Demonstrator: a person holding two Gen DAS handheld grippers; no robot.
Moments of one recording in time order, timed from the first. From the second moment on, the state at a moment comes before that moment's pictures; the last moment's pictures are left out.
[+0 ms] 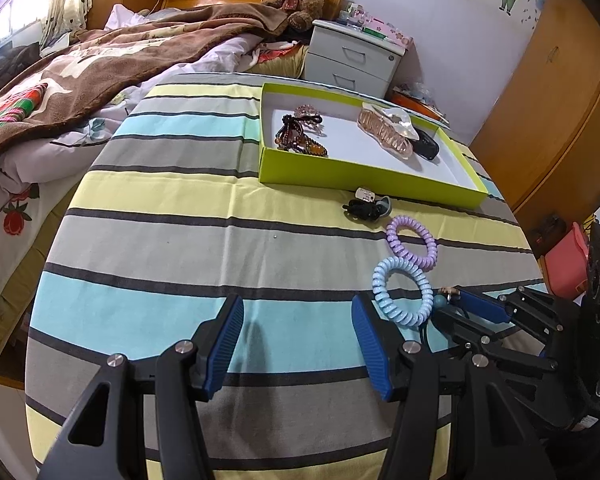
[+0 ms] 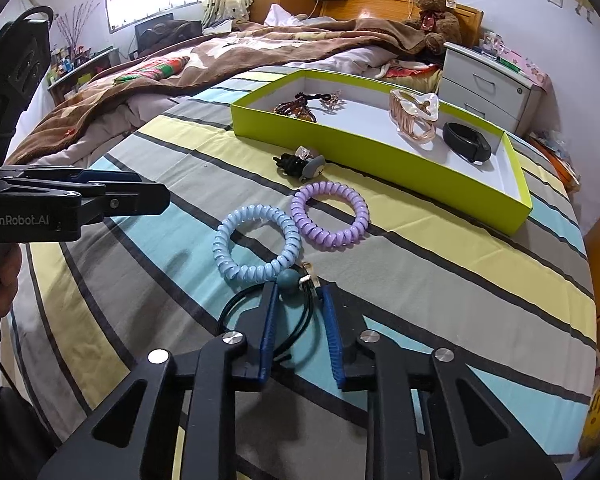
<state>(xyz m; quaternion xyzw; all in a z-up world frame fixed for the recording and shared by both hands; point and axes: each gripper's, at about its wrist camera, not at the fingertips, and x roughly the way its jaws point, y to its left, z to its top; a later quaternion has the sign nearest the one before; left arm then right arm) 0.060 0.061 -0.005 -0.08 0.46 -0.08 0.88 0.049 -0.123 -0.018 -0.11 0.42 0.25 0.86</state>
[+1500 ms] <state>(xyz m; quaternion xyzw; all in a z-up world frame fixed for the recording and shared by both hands) 0.093 -0.002 -0.017 0.02 0.48 -0.10 0.87 0.026 -0.179 0.018 -0.02 0.36 0.21 0.91</state>
